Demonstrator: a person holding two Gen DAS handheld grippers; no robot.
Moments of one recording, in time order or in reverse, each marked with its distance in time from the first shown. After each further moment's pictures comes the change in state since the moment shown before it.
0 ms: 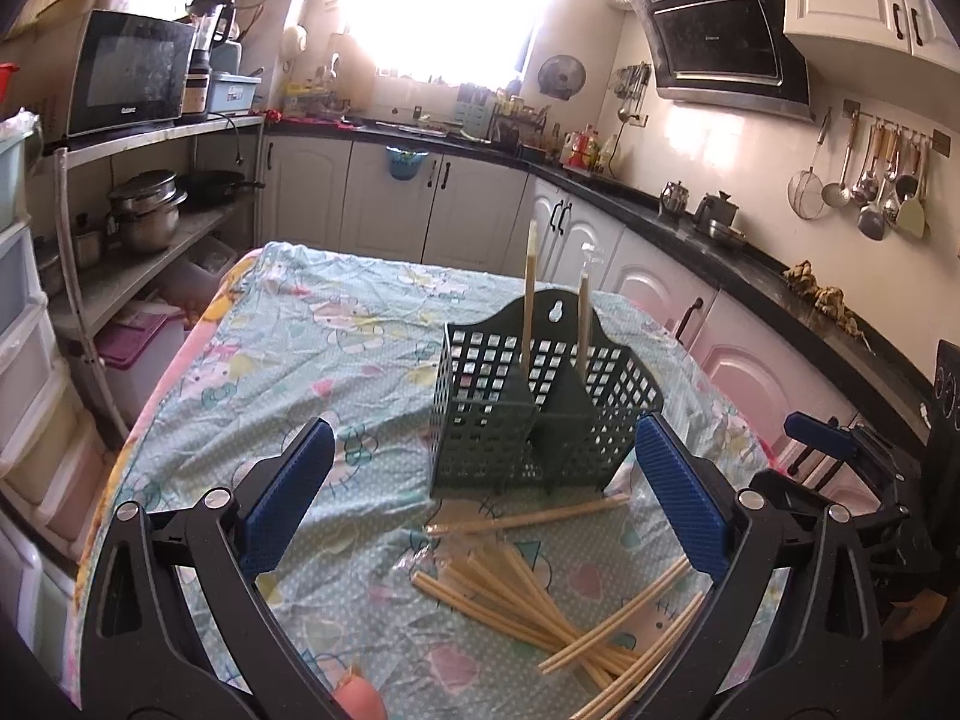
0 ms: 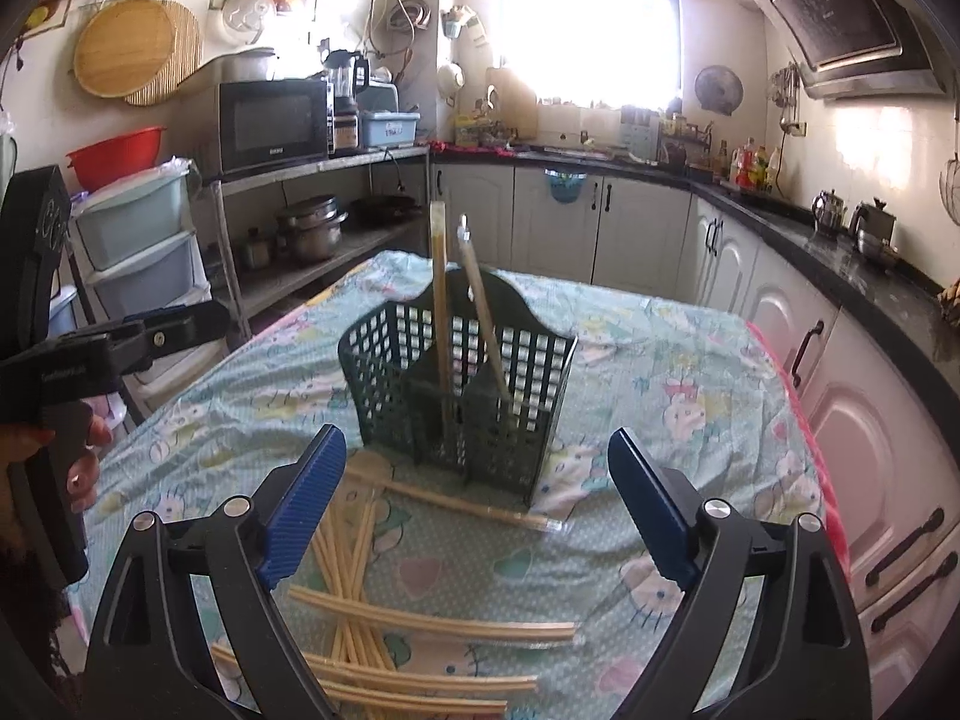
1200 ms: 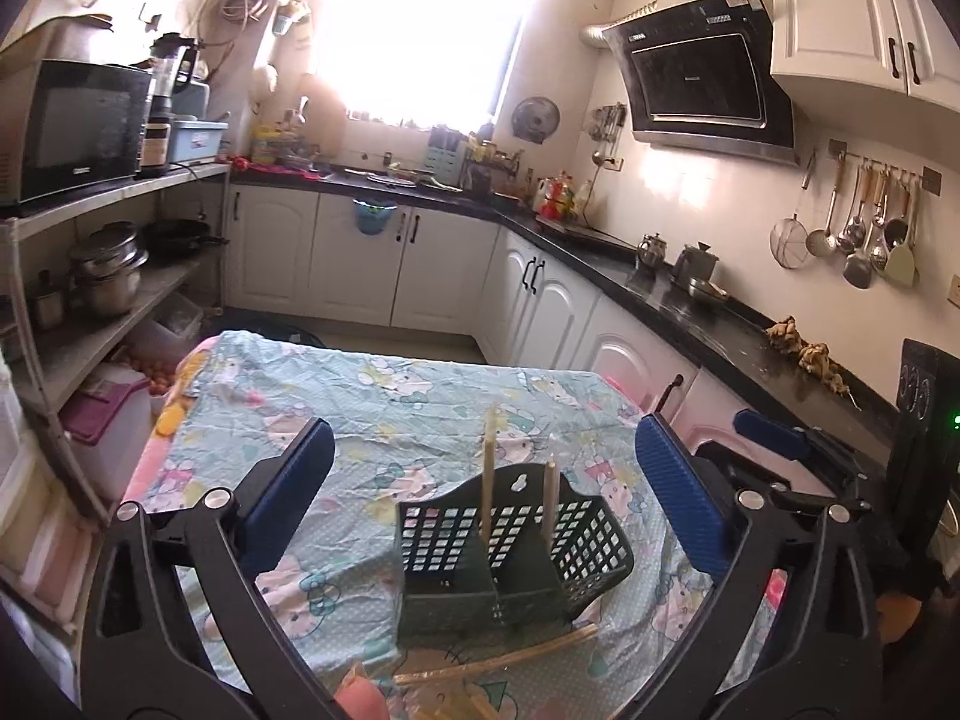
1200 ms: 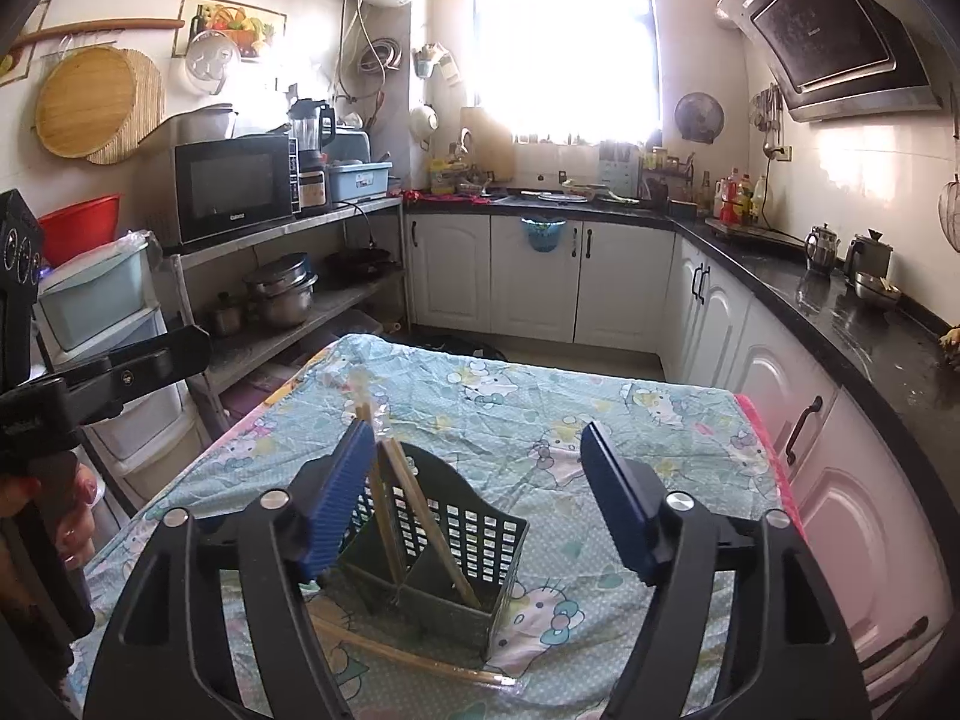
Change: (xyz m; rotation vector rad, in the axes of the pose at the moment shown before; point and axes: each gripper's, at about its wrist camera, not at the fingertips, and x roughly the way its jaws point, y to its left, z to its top) left arm 0.032 -0.016 0.096 0.013 -0.103 -0.062; right arm 0.036 -0.045 0.106 0.029 -0.120 -0.028
